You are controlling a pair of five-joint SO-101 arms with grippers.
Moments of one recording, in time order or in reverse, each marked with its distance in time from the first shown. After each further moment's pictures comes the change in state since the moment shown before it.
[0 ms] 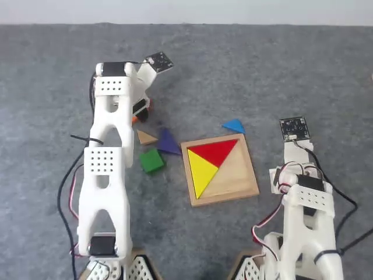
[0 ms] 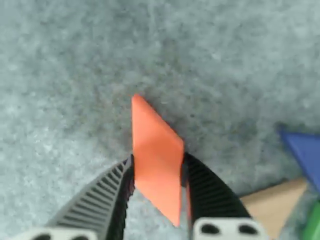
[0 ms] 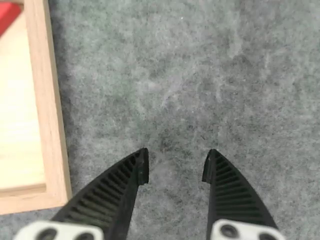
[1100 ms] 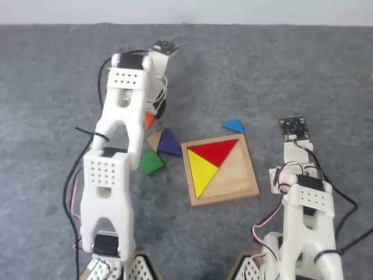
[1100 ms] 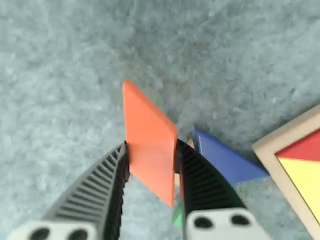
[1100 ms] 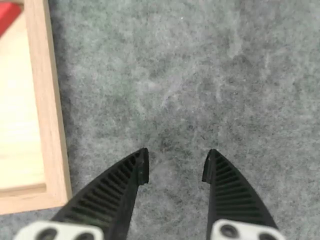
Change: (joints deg) left arm 7.6 -23.1 24.4 0.2 31.9; right arm 0.0 0.0 0.0 0.0 0.0
